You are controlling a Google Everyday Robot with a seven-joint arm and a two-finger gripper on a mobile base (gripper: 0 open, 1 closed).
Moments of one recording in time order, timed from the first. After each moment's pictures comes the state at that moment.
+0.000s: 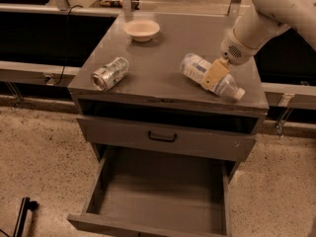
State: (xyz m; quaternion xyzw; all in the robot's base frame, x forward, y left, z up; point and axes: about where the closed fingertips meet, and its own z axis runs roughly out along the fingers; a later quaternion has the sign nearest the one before) arm 0.646 -0.181 0.861 -0.44 0.87 0.06 0.21
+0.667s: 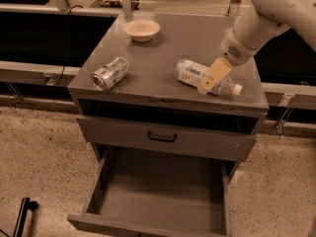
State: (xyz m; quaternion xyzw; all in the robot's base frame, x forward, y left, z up) arm 0.646 -0.180 0.860 -0.44 0.87 0.06 0.21
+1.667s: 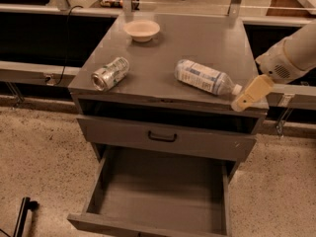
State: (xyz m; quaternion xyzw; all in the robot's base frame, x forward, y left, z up) arm 0.581 -0.248 0.873 -0.46 0.84 0.05 0.28
